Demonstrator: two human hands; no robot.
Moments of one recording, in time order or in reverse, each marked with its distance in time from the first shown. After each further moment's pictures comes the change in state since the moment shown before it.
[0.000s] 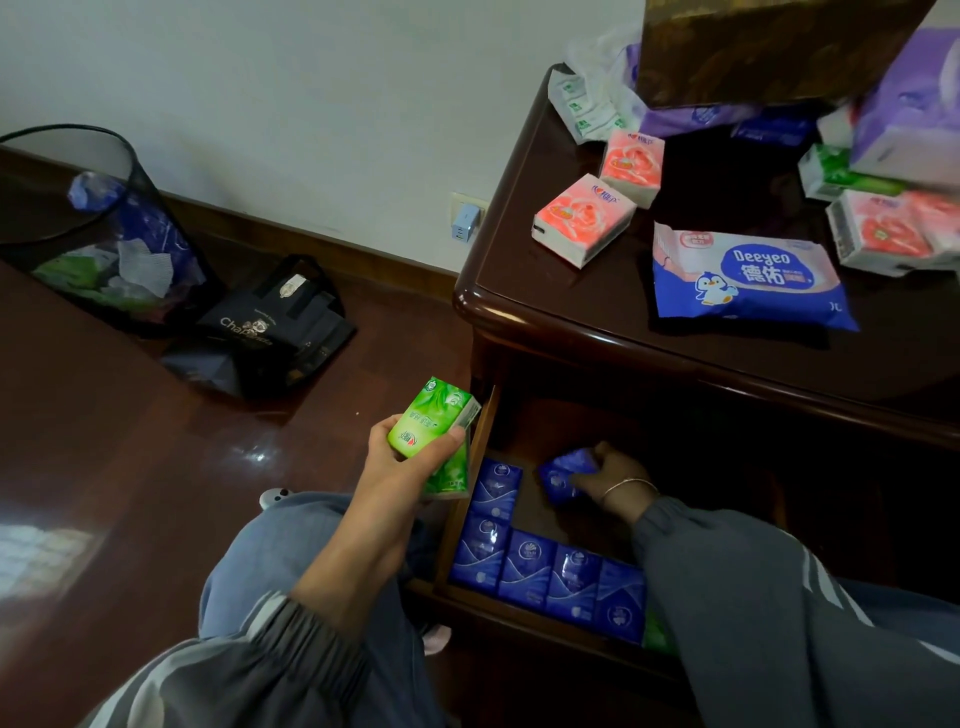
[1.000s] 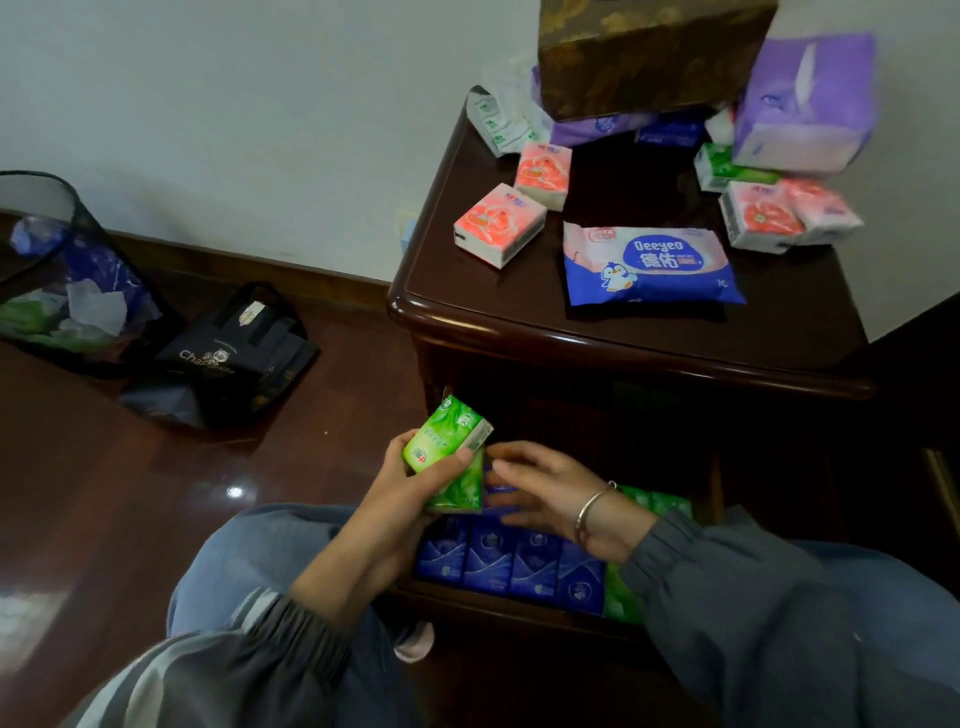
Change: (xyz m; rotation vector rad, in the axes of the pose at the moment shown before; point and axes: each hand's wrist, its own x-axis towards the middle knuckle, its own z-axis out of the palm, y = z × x) left_hand -0.026 -0.008 0.038 0.083 -0.194 -0.107; right_hand -0.111 -0.040 -0.028 0.873 -0.451 -0.119
